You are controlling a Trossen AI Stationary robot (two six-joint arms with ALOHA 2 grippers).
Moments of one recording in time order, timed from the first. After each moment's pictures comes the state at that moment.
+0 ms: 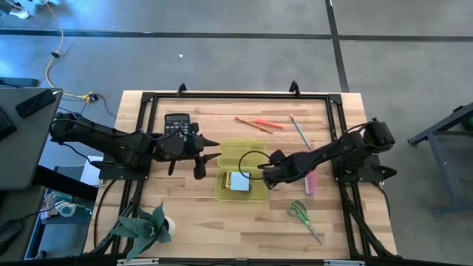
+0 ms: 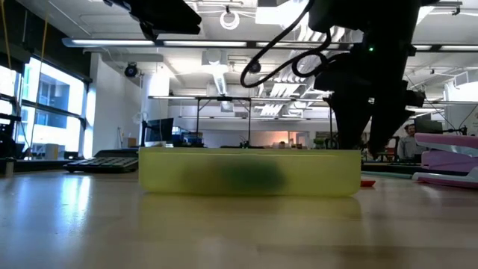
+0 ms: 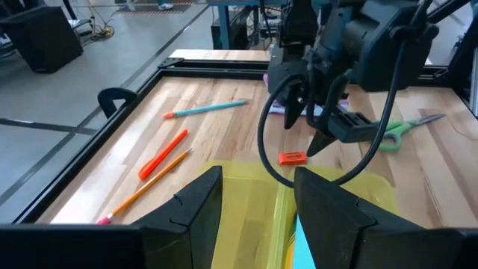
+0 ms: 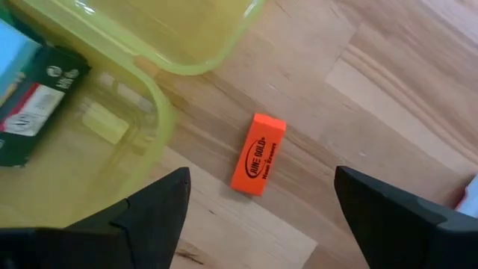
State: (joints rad) left arm -0.07 1.11 0.76 -0.03 -0.40 -0.07; right arm 0.26 1.68 1.04 -0.84 0.28 1.22
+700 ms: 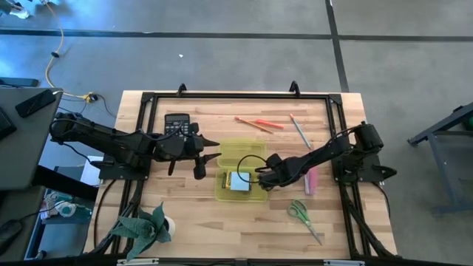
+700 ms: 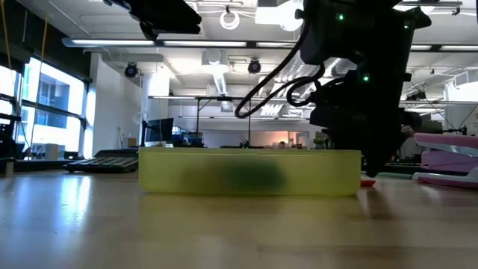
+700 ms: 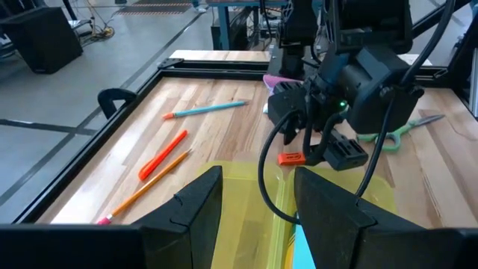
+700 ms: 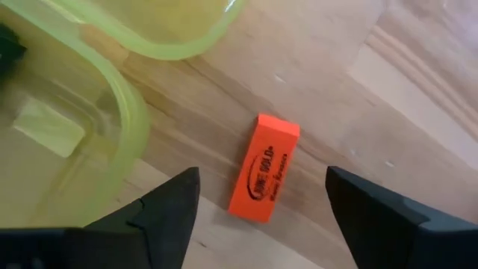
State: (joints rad) left arm -0.07 1.11 0.76 -0.03 -0.40 -0.07; right arm 0.26 1.80 1.03 -0.77 0.30 1.22
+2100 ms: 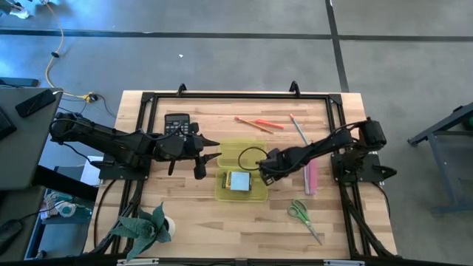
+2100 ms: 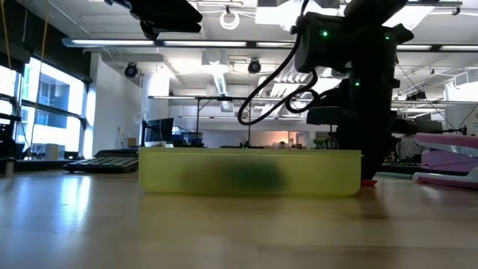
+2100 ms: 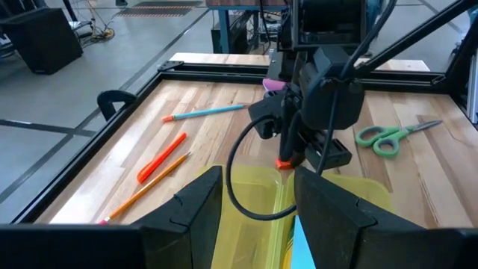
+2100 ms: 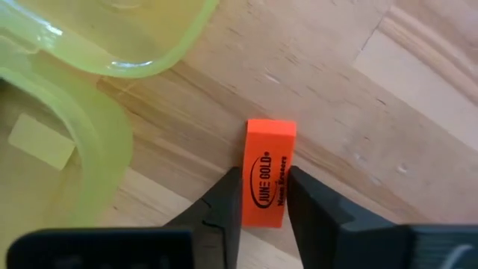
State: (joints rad) left arm -0.07 1.11 0.76 -0.02 -0.40 -0.08; right arm 0.14 1.78 0.95 -0.70 0.12 1.15
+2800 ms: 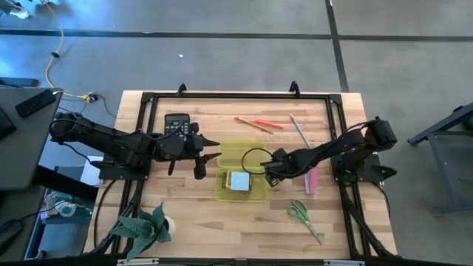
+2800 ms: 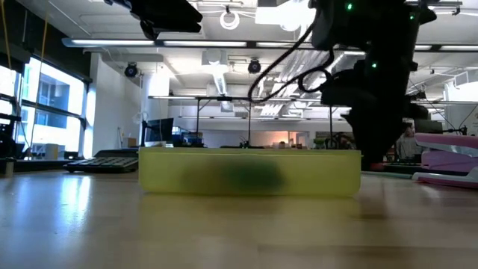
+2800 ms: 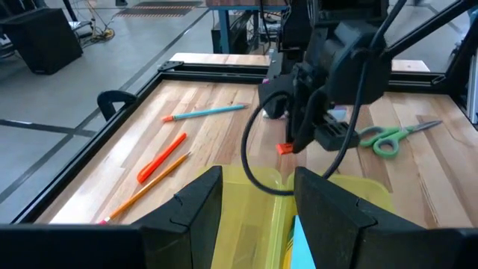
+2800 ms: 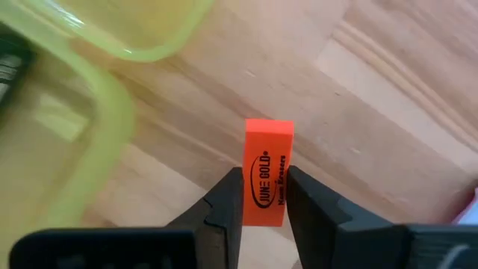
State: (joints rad) left arm -0.07 1.11 0.76 -0.02 -0.40 -0.08; right arm 0.21 1.64 0.95 -0.76 0.22 1.19
